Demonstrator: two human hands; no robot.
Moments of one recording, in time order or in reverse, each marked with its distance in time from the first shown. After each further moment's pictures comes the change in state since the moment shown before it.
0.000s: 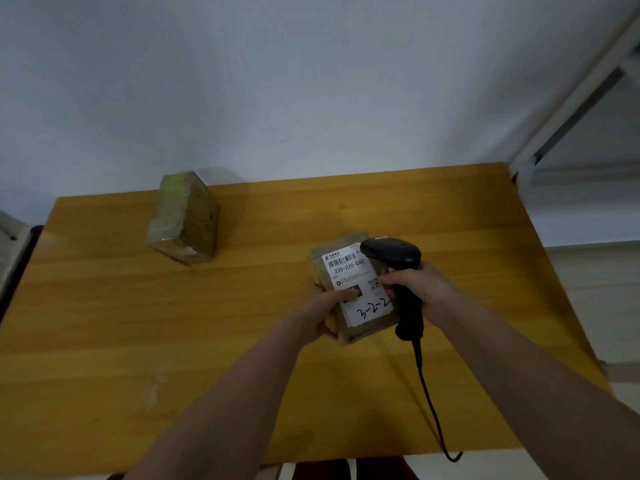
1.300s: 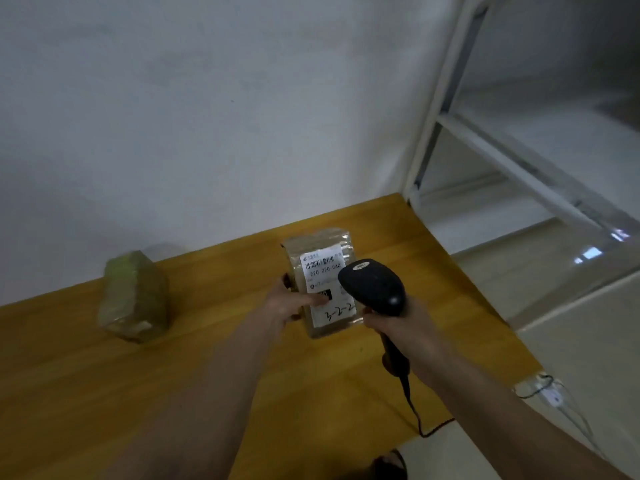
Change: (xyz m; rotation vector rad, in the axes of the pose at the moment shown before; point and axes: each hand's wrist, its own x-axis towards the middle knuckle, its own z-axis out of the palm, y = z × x) left_hand -0.041 0.059 0.022 0.188 -0.074 0.285; right_hand -0.146 0.038 -0.011 0.118 0.230 -0.382
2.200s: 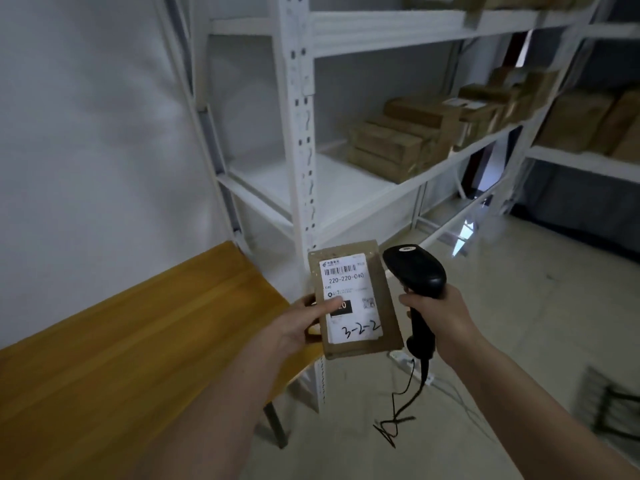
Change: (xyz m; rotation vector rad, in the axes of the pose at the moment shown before) left_hand -0.170 -0.020 0.433 0.158 -0.510 0.032; right_hand -0.195 0.086 -0.415 0.262 0.648 -0.103
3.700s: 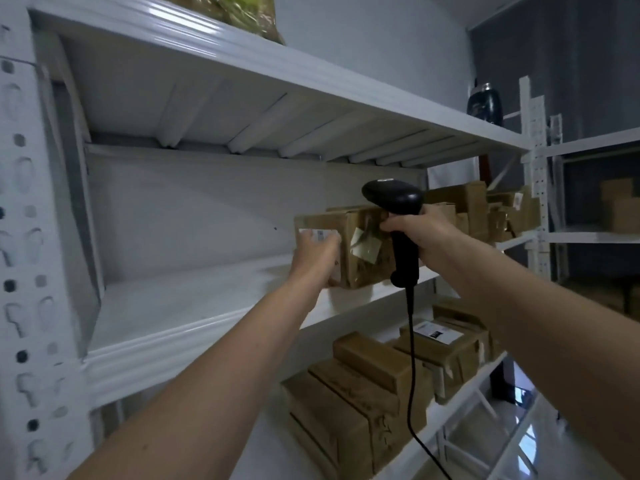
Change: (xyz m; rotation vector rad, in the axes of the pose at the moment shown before) left_hand 0.155 0.500 0.250 0.263 0.461 0.898; right_hand 0.342 -0.435 -0.123 0.112 -0.217 -0.604
